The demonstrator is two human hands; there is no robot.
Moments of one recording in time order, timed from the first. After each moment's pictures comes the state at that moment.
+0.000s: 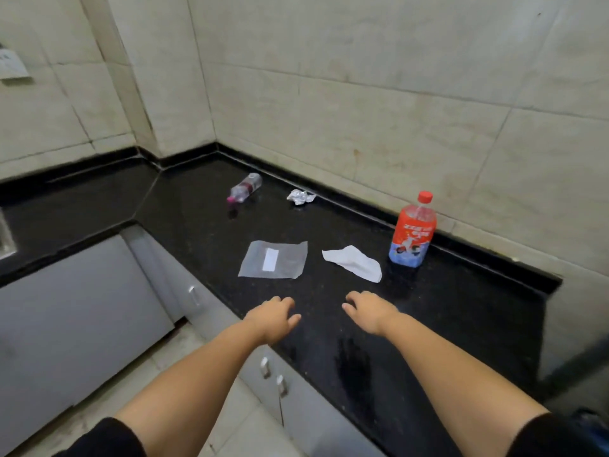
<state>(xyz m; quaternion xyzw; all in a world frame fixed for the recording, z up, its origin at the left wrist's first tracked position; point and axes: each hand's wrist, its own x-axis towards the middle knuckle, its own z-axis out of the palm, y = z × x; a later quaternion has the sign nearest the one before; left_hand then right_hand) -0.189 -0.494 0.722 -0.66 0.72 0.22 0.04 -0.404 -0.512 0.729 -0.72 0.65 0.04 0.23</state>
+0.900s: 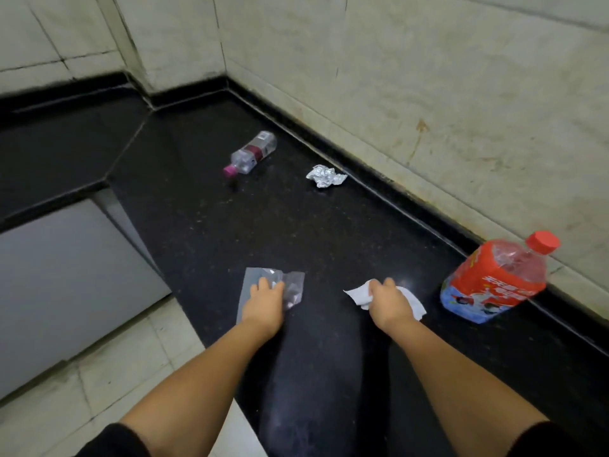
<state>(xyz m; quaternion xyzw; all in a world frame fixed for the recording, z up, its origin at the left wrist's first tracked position) -0.178 -0.688 0.633 -0.75 0.62 0.24 0.03 -0.406 -0.732 0.639 -0.69 0.69 0.09 0.20</state>
